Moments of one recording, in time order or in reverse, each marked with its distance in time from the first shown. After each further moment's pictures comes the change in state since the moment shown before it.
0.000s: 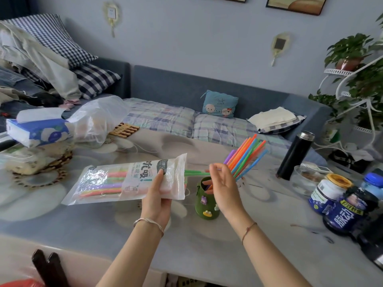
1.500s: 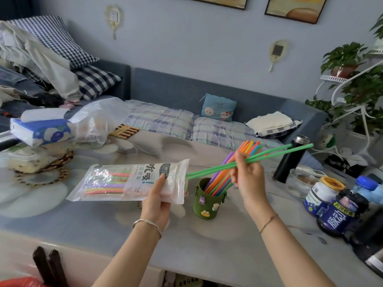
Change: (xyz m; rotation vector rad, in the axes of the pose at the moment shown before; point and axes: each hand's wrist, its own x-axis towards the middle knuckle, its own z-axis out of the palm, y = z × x) left_hand -0.011 0.001 -0.005 0.017 0.007 -0.042; right_hand 0.005 -0.033 -0.045 0.160 0.110 -0.103
